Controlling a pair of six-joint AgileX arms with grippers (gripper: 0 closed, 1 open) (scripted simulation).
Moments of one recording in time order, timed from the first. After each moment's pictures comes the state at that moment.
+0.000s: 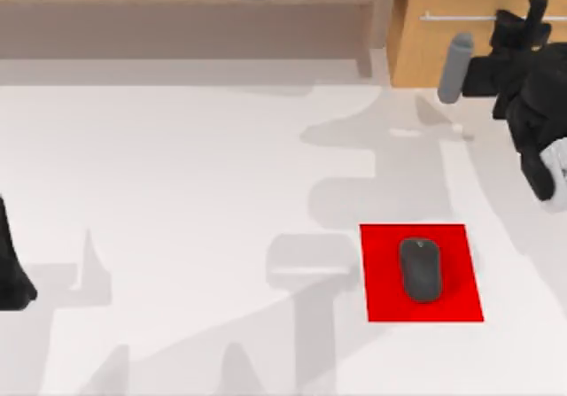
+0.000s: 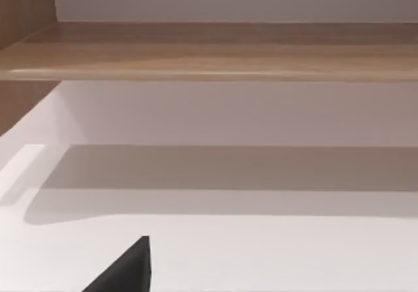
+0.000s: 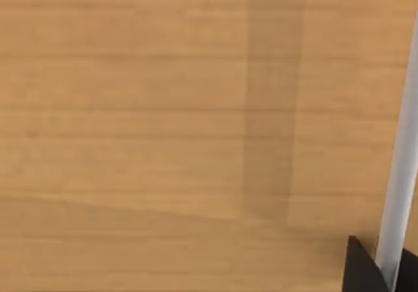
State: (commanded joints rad) left arm 0.00 0.00 0.00 0.00 0.00 0.00; right arm 0.16 2.30 1.10 1.19 0.20 -1.55
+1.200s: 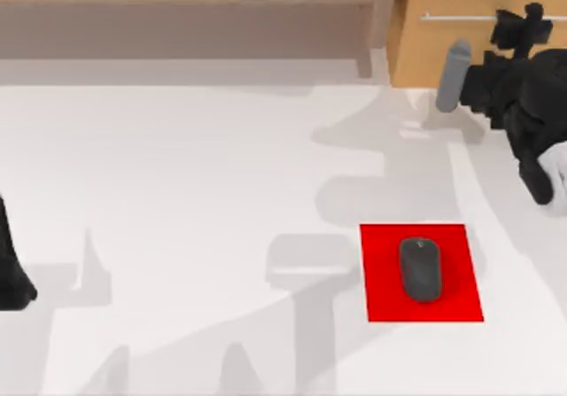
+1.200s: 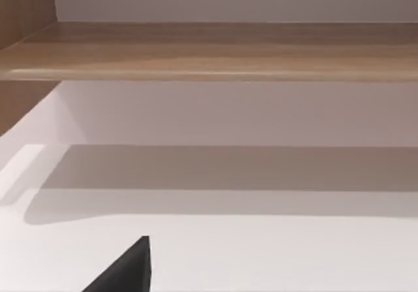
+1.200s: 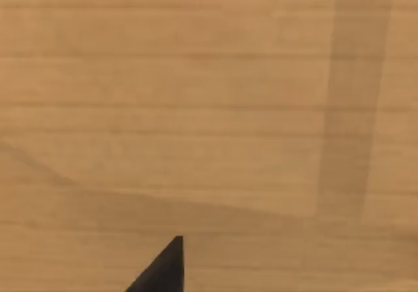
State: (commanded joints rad) left arm 0.00 0.00 0.00 0.00 0.00 0.00; right arm 0.16 2.30 1.10 1.19 0.20 -1.55
